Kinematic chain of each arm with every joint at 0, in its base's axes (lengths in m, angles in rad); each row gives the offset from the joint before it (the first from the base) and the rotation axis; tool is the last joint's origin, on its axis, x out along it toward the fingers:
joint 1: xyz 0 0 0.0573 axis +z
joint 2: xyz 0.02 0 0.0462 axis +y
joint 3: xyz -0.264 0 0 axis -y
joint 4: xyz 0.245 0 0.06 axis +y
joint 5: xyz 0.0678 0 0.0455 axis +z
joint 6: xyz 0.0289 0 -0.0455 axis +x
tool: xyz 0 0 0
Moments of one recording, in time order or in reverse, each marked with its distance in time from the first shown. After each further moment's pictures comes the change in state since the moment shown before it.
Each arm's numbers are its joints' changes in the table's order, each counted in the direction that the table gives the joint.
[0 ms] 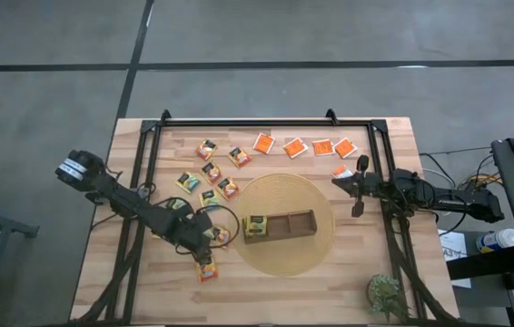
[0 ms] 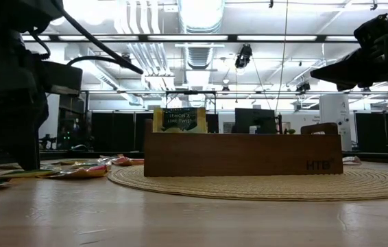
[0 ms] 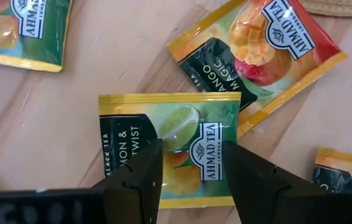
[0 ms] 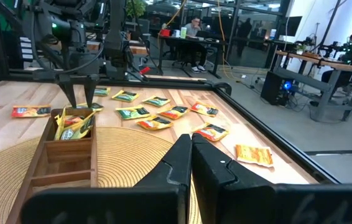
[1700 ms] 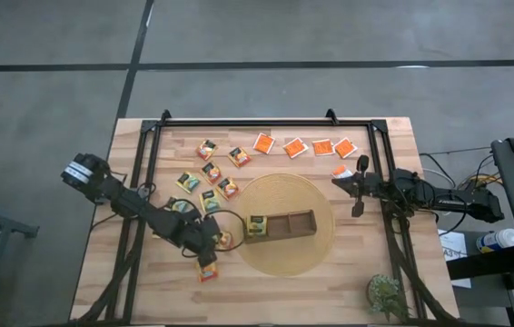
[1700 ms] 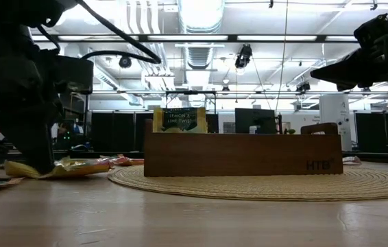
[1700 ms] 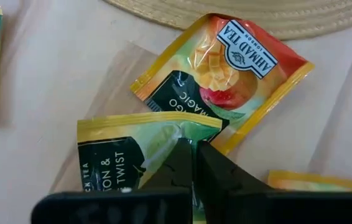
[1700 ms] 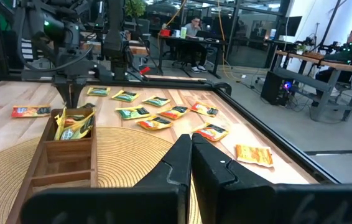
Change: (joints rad) left arm -0.002 0.057 0.049 -0.109 -0.014 0.118; right arm 0.000 0.000 0.000 0.000 0.000 0.000
